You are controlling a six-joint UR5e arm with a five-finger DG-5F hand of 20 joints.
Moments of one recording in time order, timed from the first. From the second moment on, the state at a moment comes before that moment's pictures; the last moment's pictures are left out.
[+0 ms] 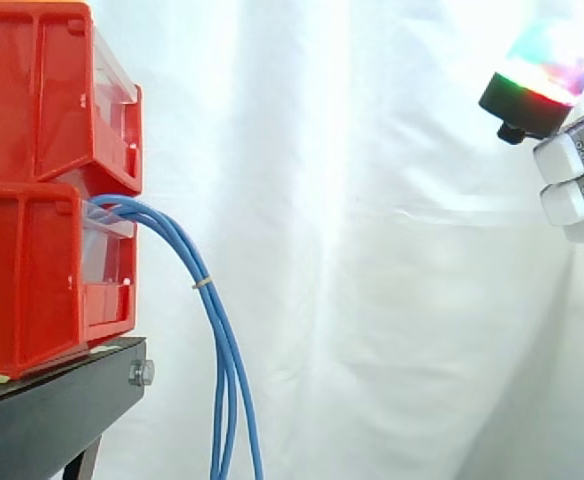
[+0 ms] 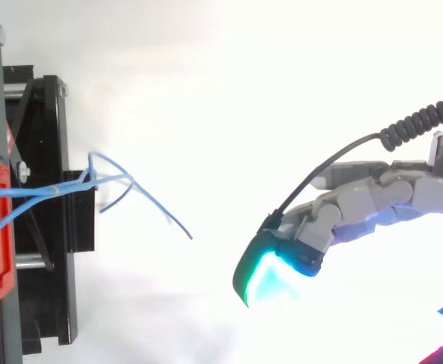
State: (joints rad) arm 0.24 -1.91 -1.39 -3.20 -1.29 -0.15
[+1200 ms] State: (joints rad) arm 0.22 -1.90 -1.32 -3.11 -1.29 -0.05
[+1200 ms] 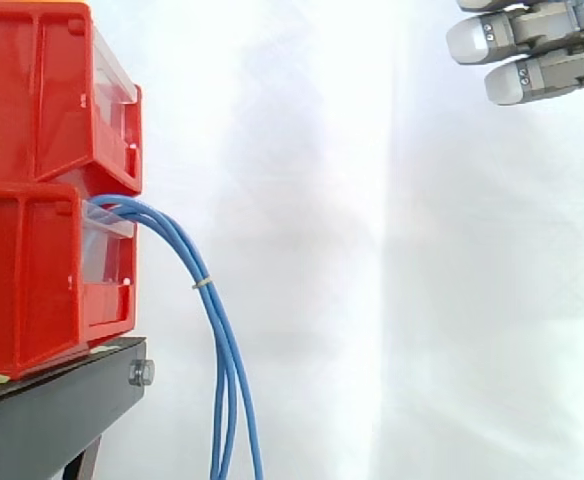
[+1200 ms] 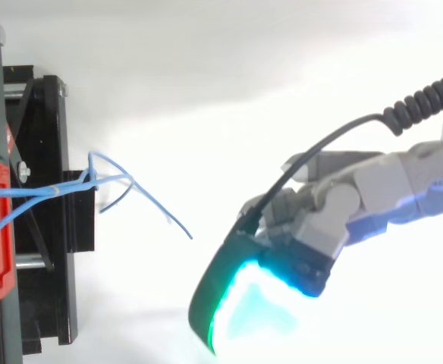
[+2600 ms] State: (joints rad) arm 0.12 -1.90 -1.37 -3.01 -1.45 -0.05
